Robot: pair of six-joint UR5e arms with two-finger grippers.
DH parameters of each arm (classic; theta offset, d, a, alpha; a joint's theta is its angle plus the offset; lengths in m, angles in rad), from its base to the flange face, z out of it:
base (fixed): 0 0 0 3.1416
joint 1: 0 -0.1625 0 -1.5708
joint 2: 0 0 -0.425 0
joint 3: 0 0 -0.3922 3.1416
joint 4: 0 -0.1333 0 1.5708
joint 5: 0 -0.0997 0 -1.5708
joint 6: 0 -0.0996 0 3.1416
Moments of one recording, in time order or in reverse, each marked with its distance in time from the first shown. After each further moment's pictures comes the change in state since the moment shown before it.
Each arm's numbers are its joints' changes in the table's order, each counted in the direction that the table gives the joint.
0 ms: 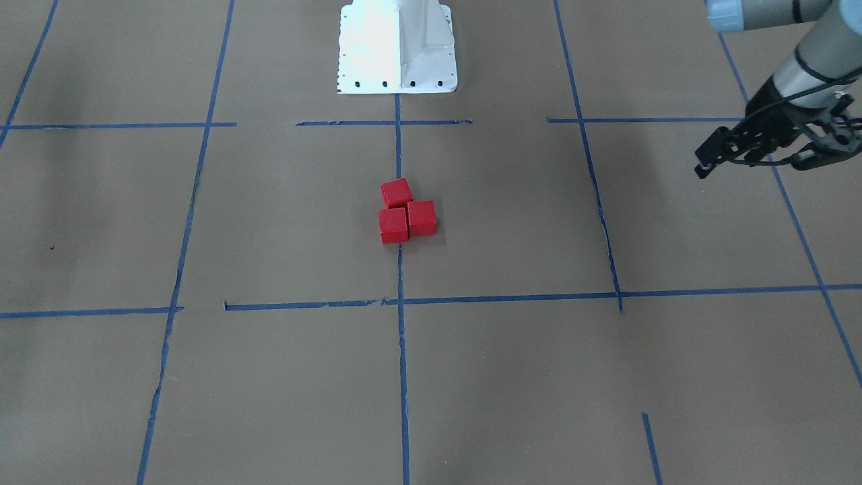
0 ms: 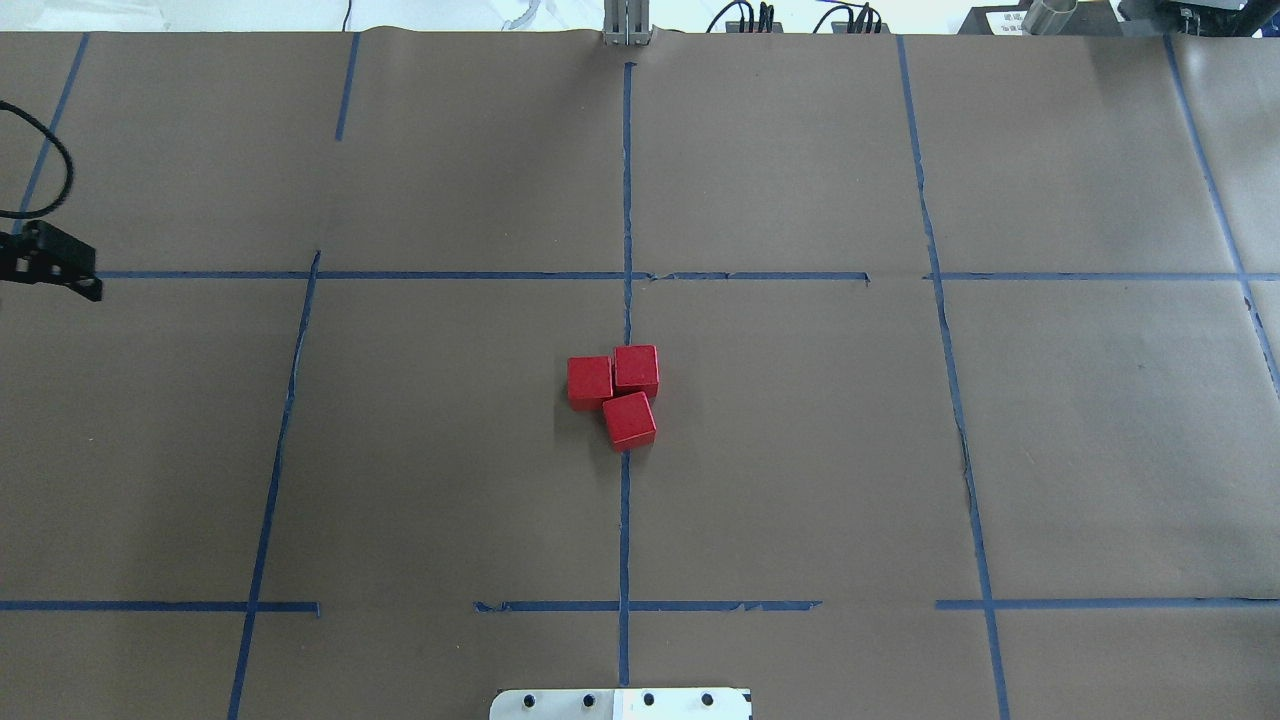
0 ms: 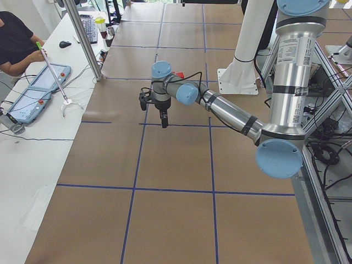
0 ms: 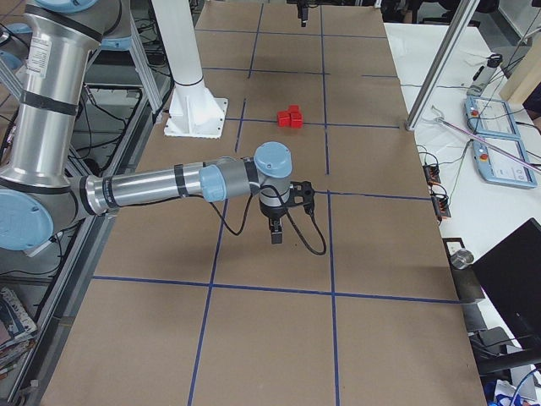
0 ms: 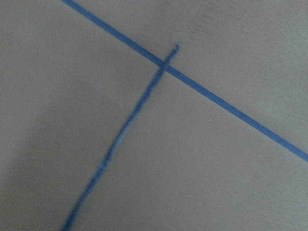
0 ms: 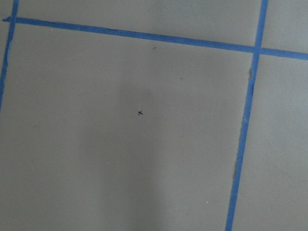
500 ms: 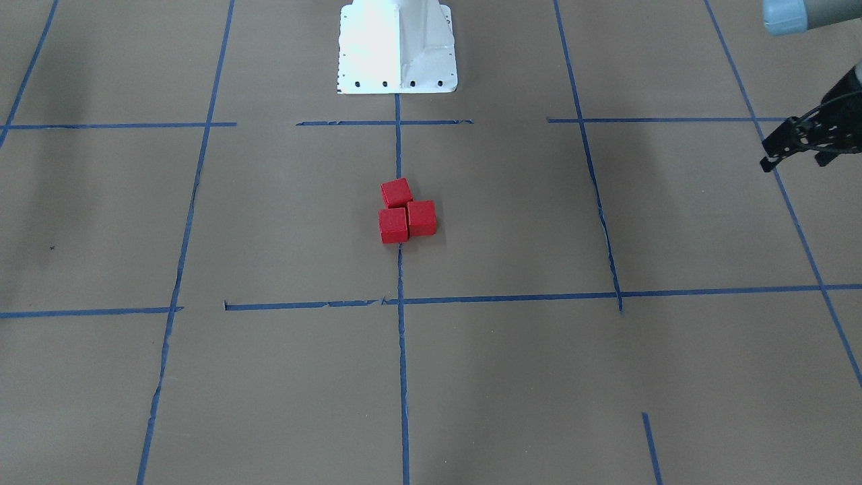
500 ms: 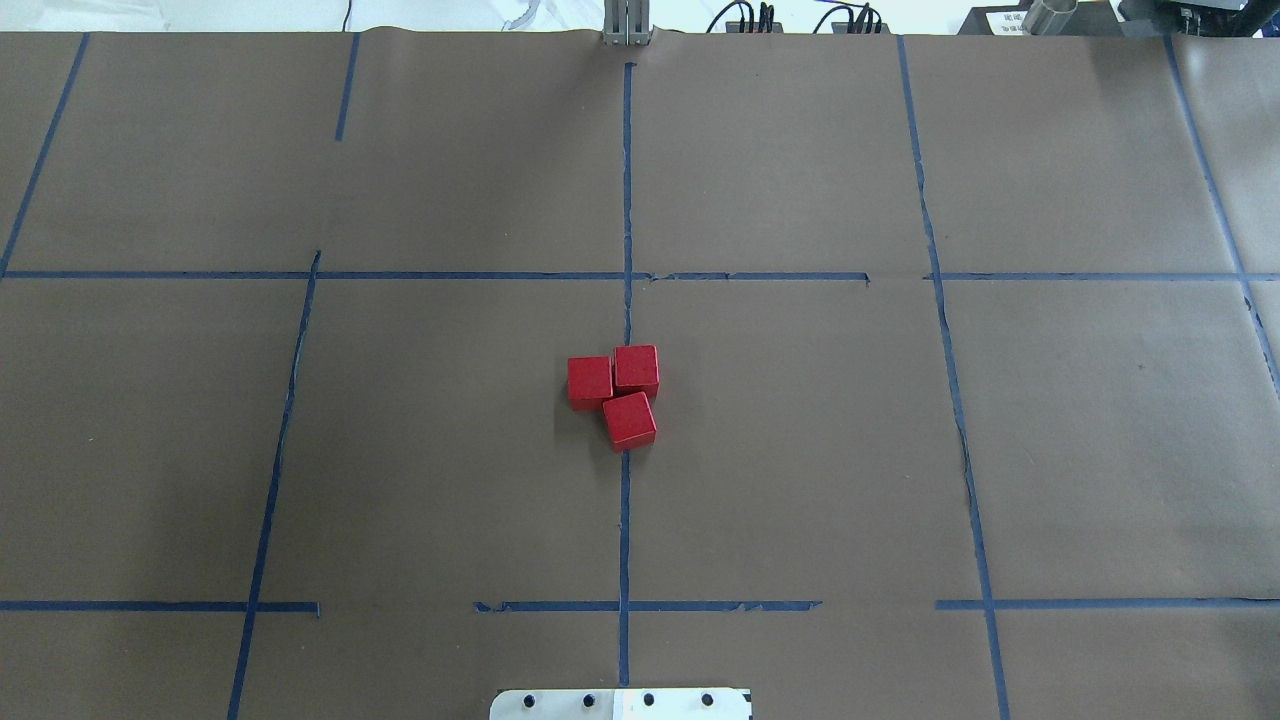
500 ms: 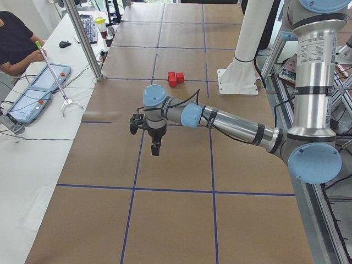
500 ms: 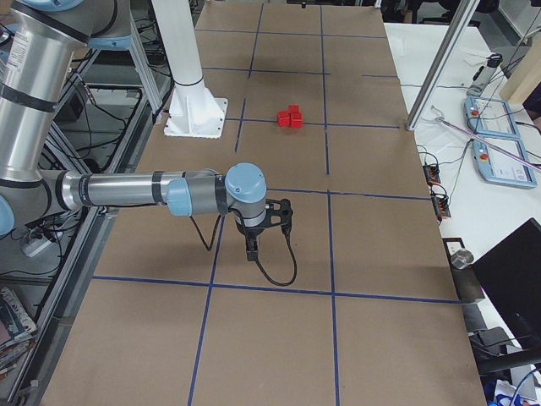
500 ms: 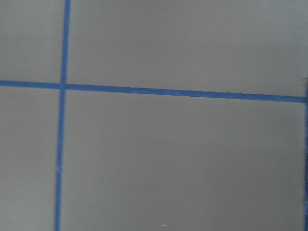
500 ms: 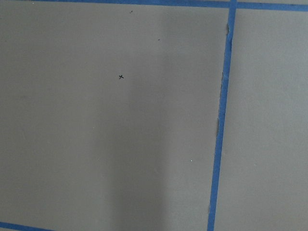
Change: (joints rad) left arm 0.242 0.073 0.142 -0.007 0.083 -0.536; right arm -0.086 -0.105 0.003 -0.004 -0.074 0.068
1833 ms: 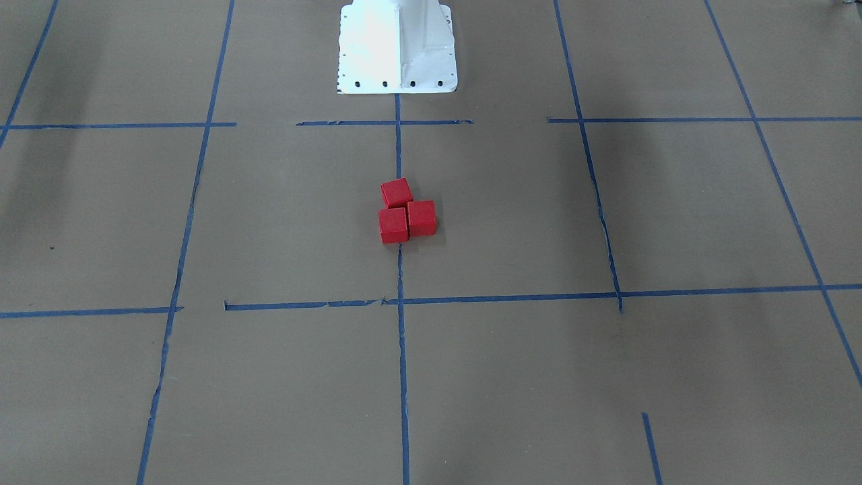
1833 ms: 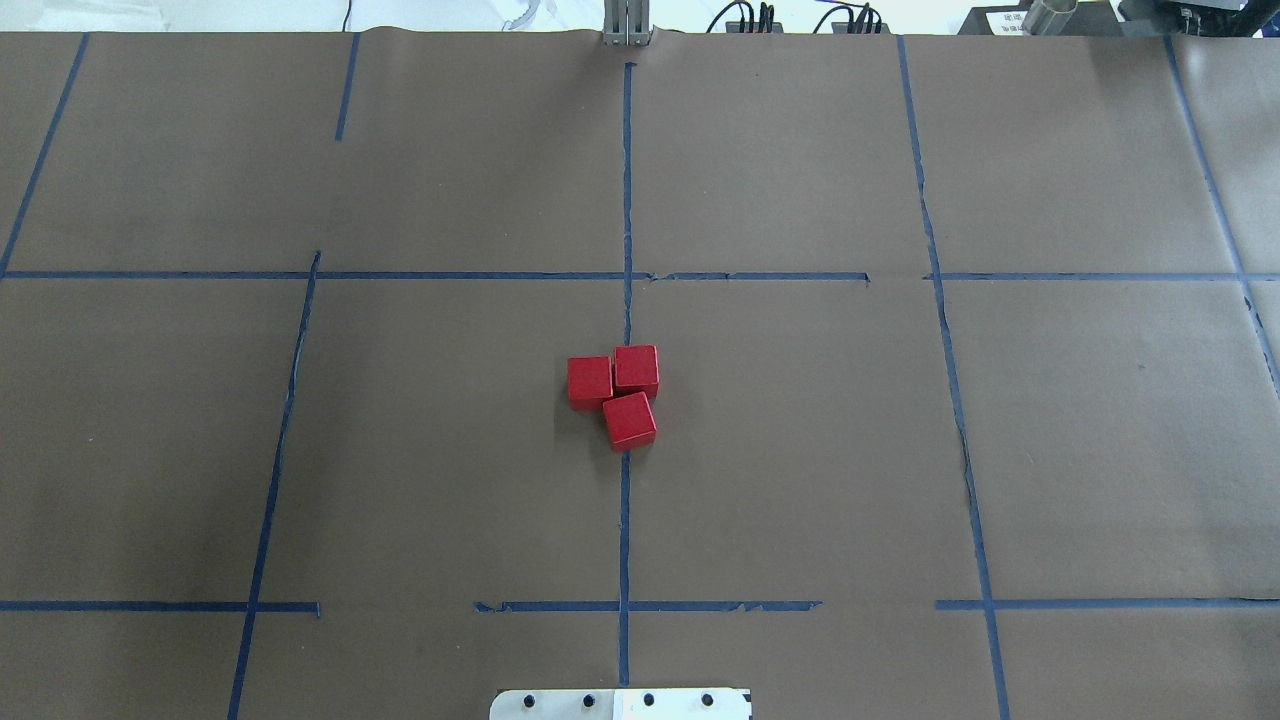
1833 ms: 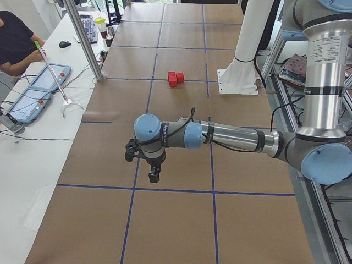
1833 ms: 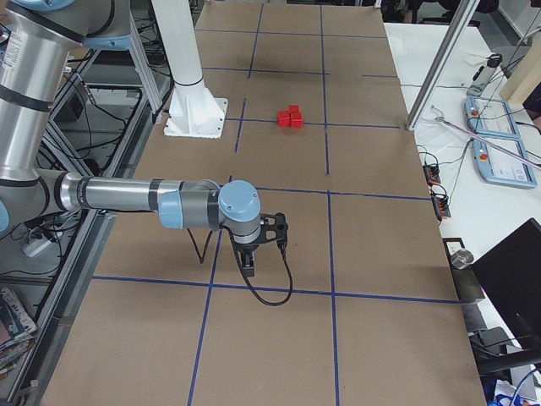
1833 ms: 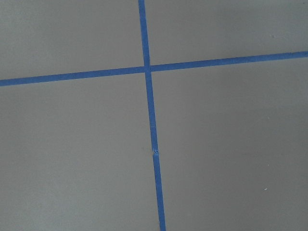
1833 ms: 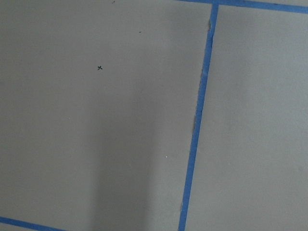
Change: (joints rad) left arm 0.141 -0.011 0.112 -0.110 0.062 -0.285; right arm -0.045 0.027 -0.056 0.030 0.019 0.130
